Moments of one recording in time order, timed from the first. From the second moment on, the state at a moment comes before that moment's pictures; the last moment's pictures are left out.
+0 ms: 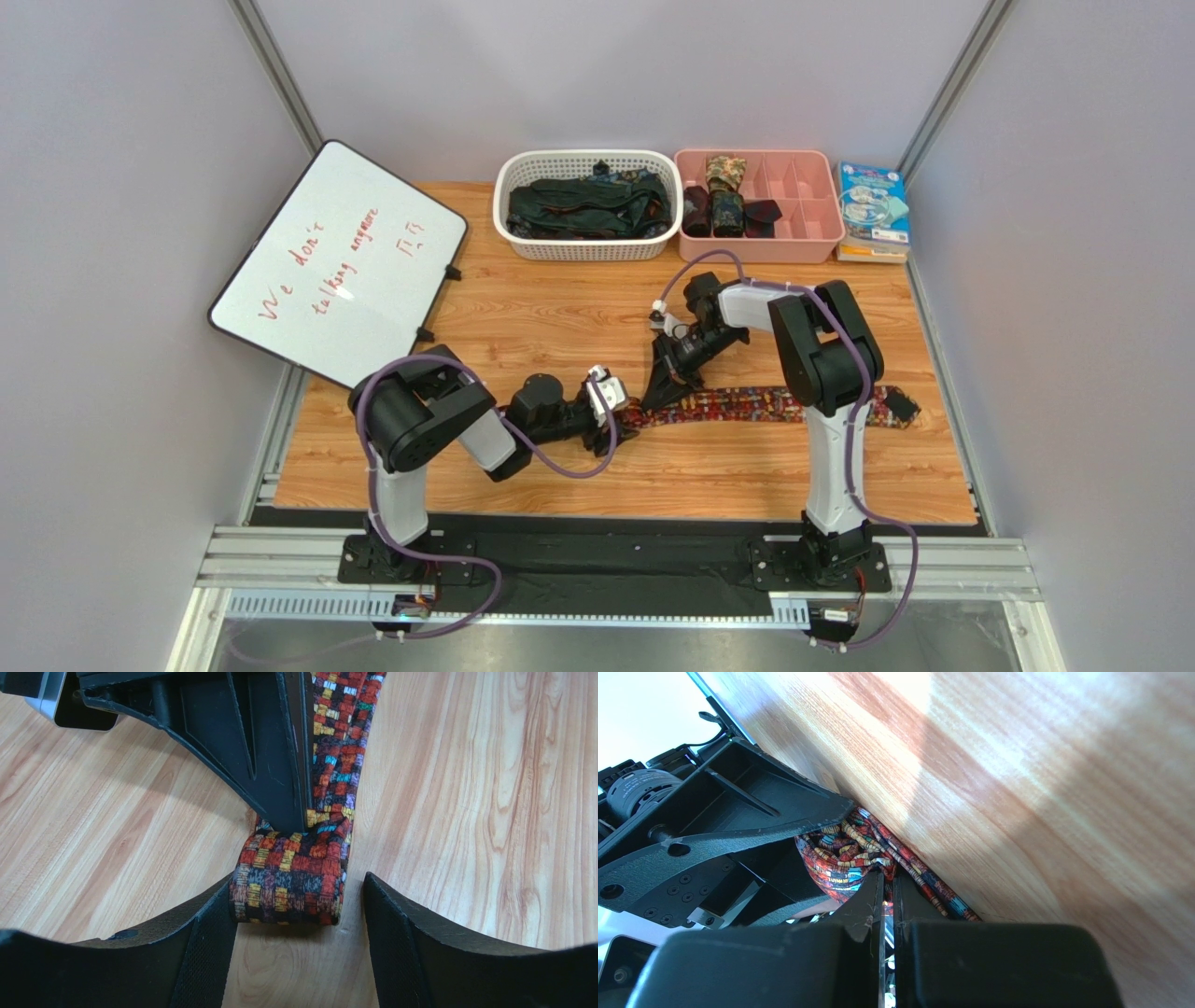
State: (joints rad) left arm -0.83 1.89 0.43 1.17 0.38 0.18; right arm 0.36 2.15 1.30 -0.77 -0.89 0.17
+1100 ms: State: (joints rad) left arm -0.86 1.83 0.84 0.35 0.34 0.38; right arm 0.28 2.08 1.31 -0.82 -0.80 0.12
